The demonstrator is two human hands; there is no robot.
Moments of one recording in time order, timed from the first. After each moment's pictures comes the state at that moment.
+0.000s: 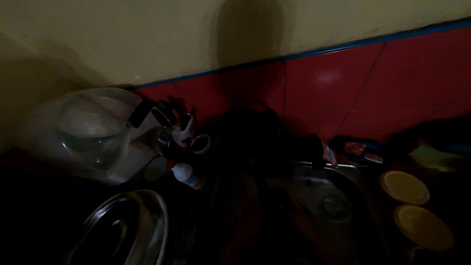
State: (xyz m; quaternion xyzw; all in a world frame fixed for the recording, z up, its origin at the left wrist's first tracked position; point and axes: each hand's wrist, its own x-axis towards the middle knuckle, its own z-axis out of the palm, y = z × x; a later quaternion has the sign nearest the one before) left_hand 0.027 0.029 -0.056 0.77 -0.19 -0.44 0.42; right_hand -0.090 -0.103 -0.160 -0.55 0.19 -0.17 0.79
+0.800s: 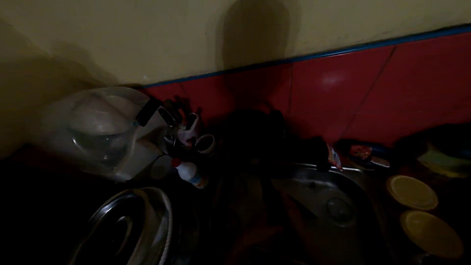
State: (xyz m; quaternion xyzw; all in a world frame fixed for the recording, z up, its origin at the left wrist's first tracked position) left_hand 0.019 0.040 -0.059 0.75 -0.25 -0.52 0.33; right_hand -0.060 -0.080 -0.126 -0.52 0.31 -0.15 0.78
